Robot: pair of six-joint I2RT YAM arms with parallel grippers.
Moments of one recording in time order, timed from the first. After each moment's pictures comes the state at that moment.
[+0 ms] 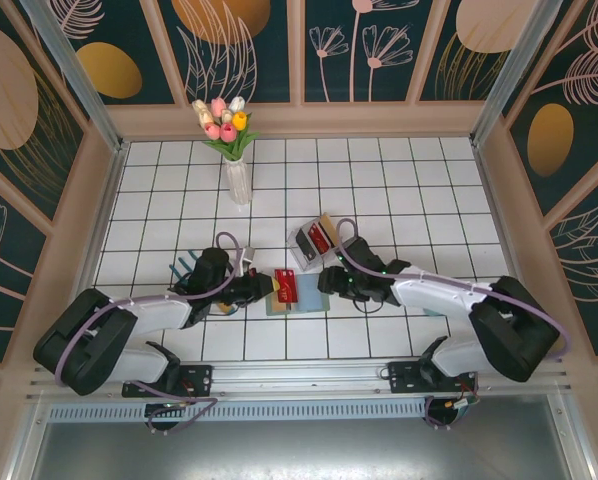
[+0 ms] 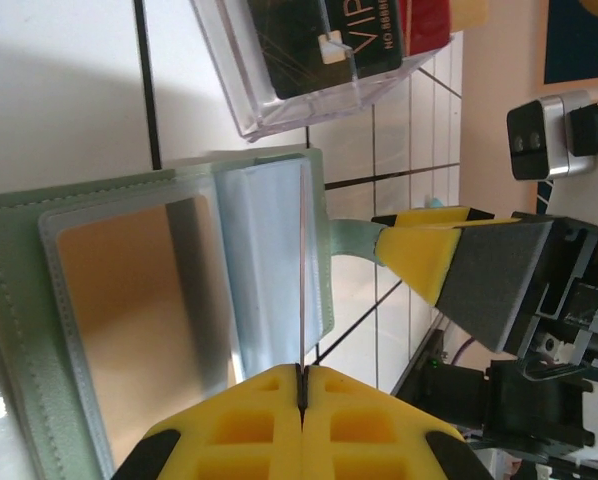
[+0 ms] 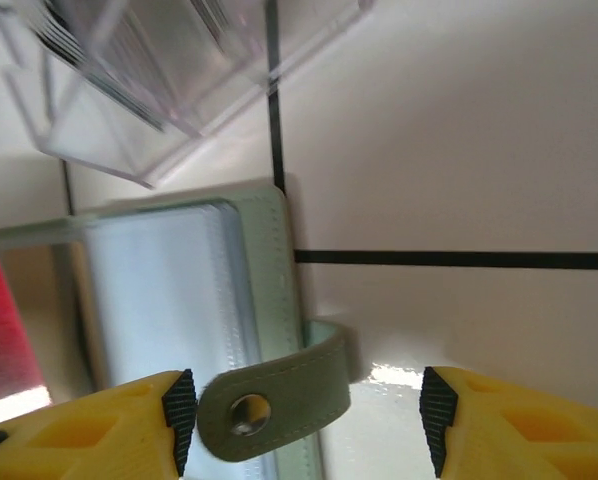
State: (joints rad) left arm -0.57 1.35 0.29 0.46 0.62 -1.02; right arm 0.79 1.37 0.62 -0.27 -0.08 0.88
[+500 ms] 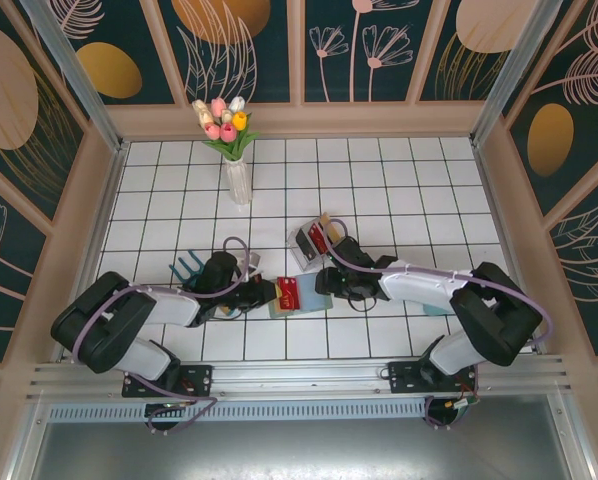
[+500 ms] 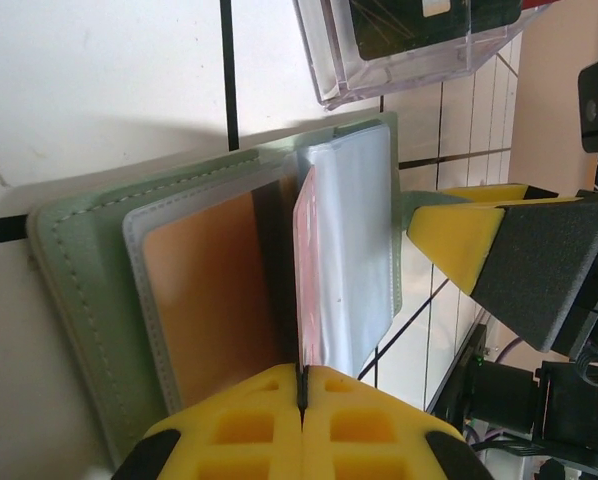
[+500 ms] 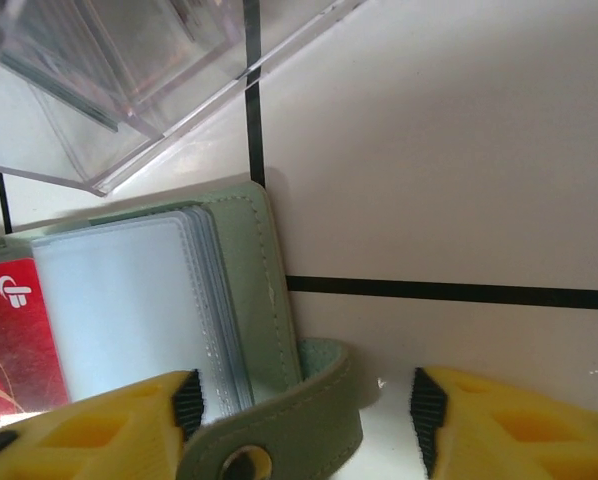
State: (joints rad) left arm -0.61 1.49 0.29 0.53 0.59 -1.00; right arm 0.81 1.47 0.67 -0.29 -0.04 0.85
